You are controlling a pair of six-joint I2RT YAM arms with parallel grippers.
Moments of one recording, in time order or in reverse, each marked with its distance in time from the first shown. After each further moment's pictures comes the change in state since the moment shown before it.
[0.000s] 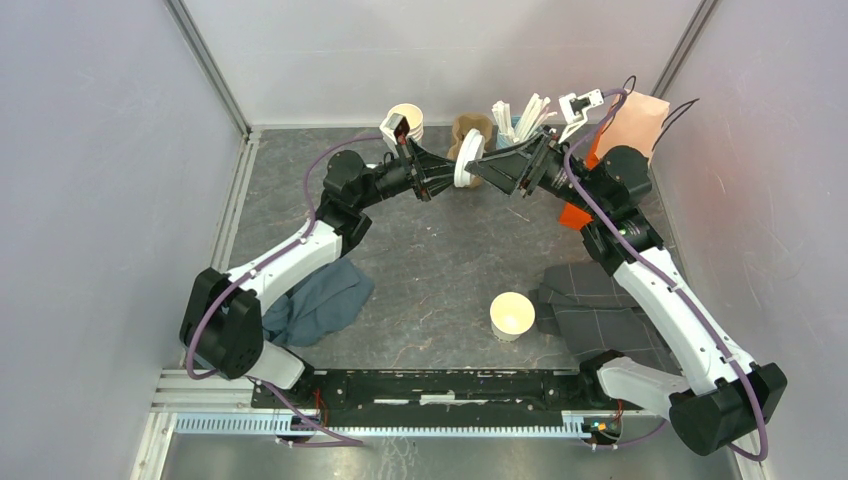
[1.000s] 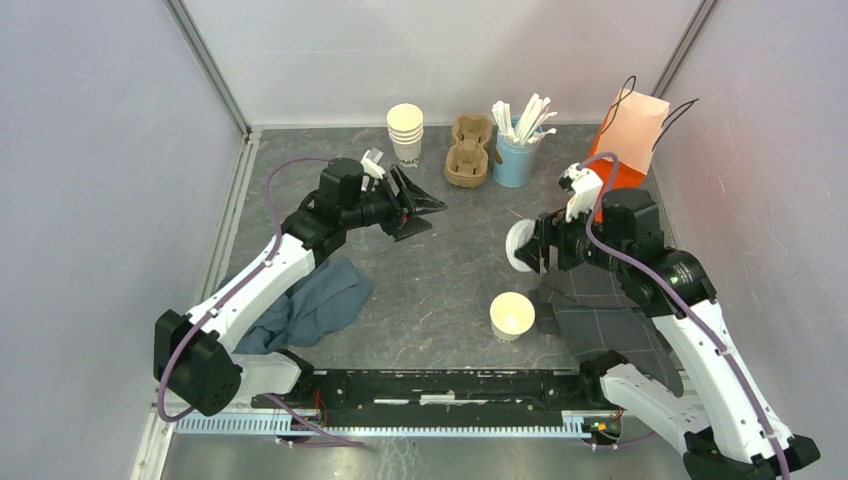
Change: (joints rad) left arm 0.037 -0.203 0.001 -0.912 -0.183 0.549; right arm 0.005 -0.245 0.031 -1.037 0.343 -0.648
